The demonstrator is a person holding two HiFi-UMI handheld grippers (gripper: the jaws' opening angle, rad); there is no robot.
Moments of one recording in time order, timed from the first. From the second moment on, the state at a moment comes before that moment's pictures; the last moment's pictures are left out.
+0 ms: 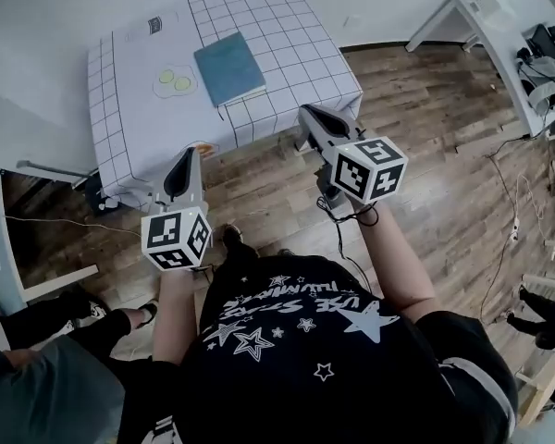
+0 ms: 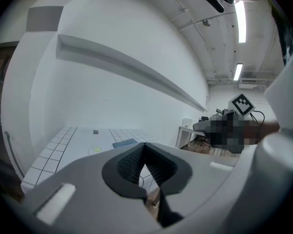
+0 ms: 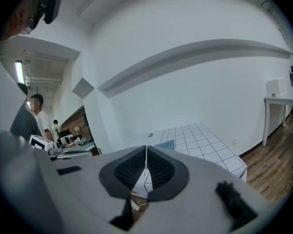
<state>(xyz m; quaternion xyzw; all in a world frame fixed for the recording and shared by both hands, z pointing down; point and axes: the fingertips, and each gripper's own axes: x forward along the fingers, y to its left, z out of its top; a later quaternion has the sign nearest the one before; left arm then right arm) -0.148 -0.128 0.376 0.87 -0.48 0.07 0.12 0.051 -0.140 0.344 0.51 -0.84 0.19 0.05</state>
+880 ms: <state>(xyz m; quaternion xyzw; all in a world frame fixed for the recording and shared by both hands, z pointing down) -0.191 -0.225 0.406 0.90 -0.40 0.08 0.16 0.008 -0.227 0.368 0.58 -0.78 0.21 0.07</state>
